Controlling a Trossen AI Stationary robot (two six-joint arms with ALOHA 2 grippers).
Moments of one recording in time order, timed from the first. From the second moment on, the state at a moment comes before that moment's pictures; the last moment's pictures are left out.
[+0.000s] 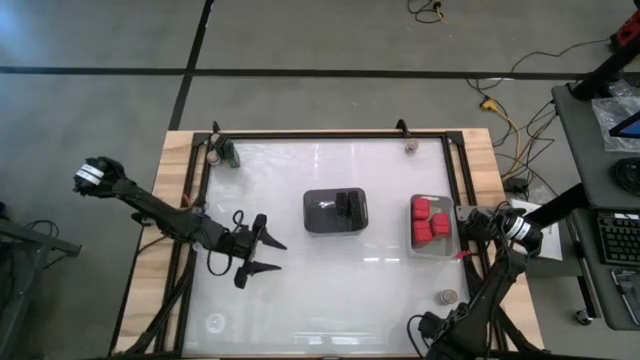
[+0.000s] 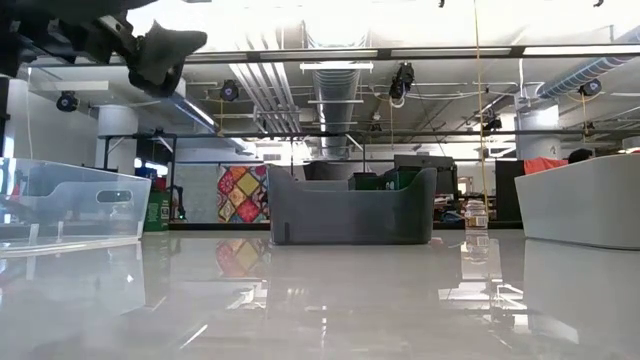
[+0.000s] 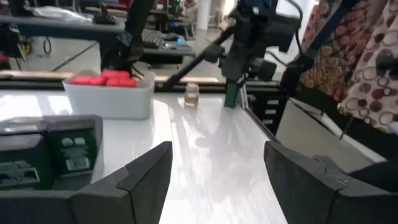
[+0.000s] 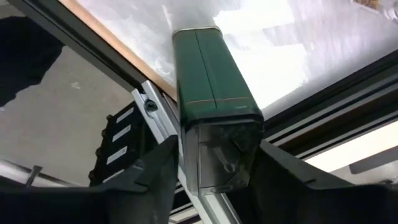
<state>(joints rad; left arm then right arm) -0.44 1.11 0.30 0.72 -0.20 -0.15 1.00 1.95 1.46 -1.13 -0.46 1.65</state>
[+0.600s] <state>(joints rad) -0.46 1.29 0.30 0.85 -0.20 -0.20 0.80 1.94 1.71 -1.20 -0.08 1.63</state>
